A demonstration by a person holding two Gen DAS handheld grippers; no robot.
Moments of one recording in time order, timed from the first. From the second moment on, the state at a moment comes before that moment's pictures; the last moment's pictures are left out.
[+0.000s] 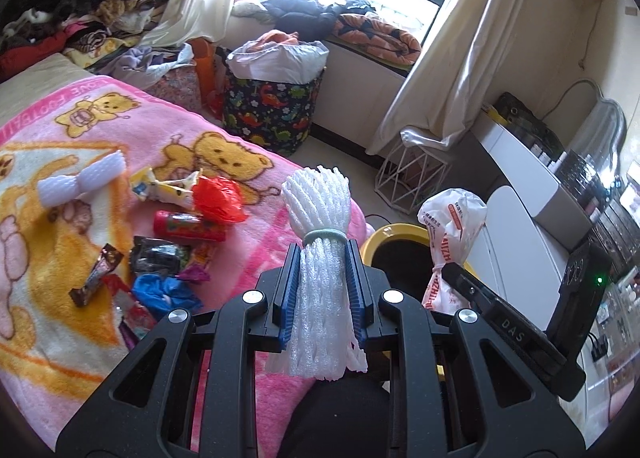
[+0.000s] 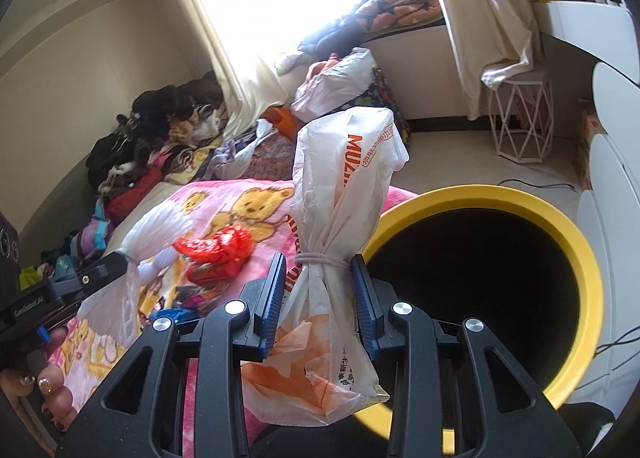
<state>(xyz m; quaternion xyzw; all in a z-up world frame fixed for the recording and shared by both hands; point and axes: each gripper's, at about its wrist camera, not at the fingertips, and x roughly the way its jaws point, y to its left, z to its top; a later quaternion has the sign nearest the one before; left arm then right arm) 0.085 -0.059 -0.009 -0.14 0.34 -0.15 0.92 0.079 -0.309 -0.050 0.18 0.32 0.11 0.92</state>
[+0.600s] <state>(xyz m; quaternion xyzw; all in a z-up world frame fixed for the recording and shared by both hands) 0.092 -0.110 -0.014 -0.12 0.35 -0.19 0.91 0.072 -0.359 -0.060 0.20 0.32 0.05 0.92</state>
